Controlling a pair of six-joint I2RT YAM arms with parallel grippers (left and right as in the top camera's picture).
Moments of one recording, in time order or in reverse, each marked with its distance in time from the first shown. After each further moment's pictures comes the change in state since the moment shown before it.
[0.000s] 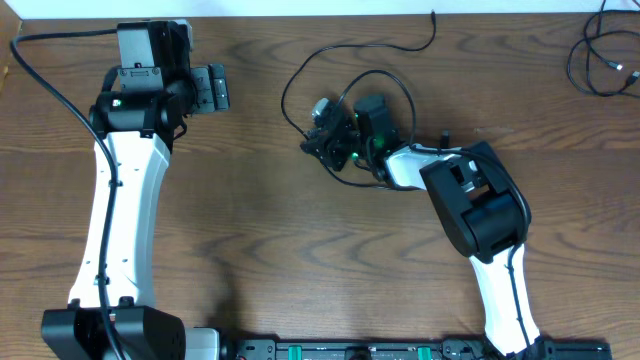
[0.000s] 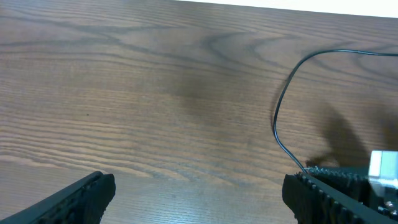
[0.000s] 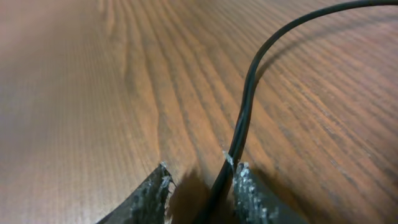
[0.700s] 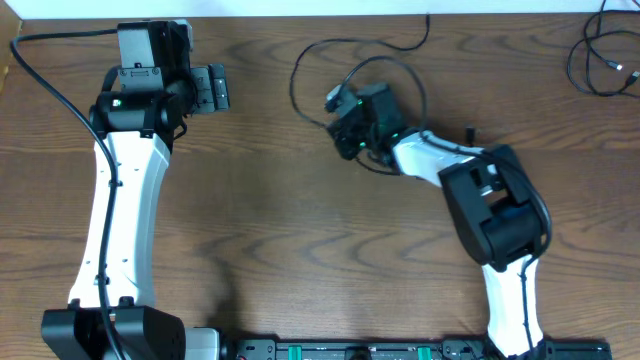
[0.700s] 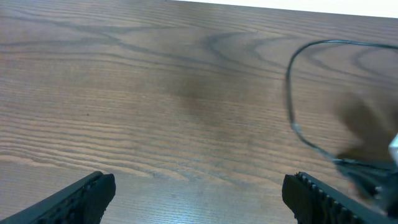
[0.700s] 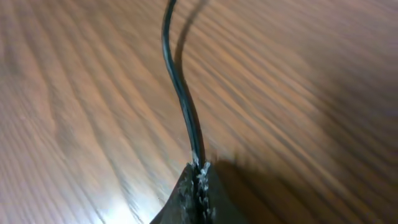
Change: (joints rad) left arm 0.000 0.000 0.000 0.000 0.000 0.000; right arm -0.057 -0.087 0.054 -0.365 0.270 0.031
